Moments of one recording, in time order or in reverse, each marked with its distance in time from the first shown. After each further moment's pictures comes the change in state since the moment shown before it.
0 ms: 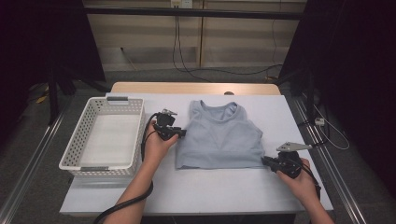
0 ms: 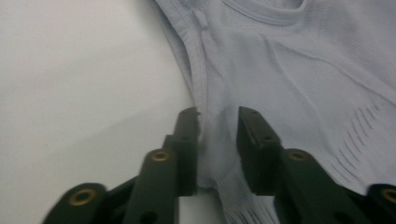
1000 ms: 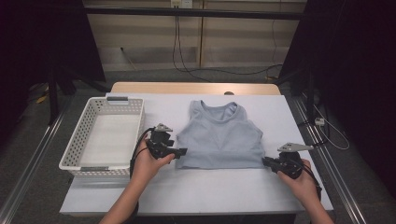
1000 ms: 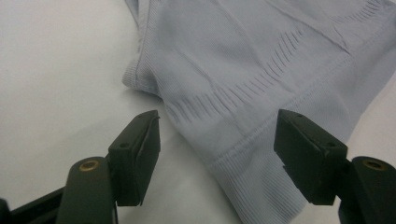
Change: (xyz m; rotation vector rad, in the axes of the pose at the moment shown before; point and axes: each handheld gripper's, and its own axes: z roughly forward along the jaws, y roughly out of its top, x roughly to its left) left arm -0.021 -0.044 -0.035 0.009 -0.066 0.059; right arm -0.001 -0.002 -0.002 -0.003 0.001 0.019
